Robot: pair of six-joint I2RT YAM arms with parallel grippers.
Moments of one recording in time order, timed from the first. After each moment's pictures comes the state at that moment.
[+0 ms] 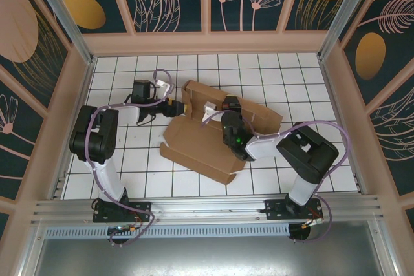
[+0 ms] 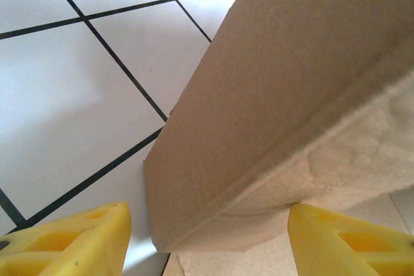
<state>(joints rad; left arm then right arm) -0.19 1.88 0.97 0.18 0.81 -0.05 0.86 1.72 0.68 0.95 0.87 -1.49</state>
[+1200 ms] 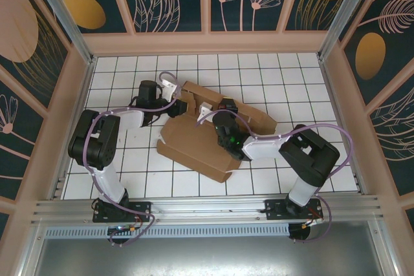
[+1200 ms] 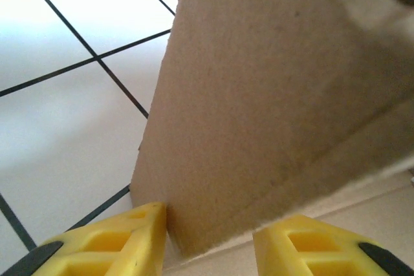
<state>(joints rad) -0.27 1.82 0.92 0.28 0.63 -0.02 0.92 1.69 0.74 0.71 0.93 -1.28</state>
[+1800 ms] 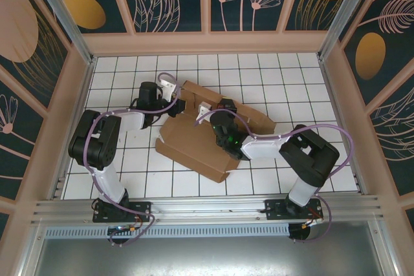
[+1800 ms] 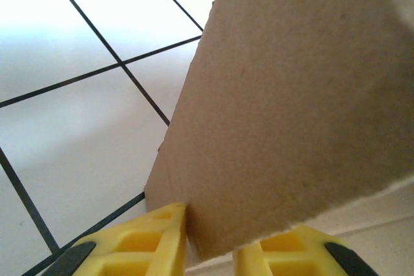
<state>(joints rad) -0.28 1.82 0.89 0.36 0.56 -0.08 0.93 1.69 0.76 0.66 0.95 -1.24</state>
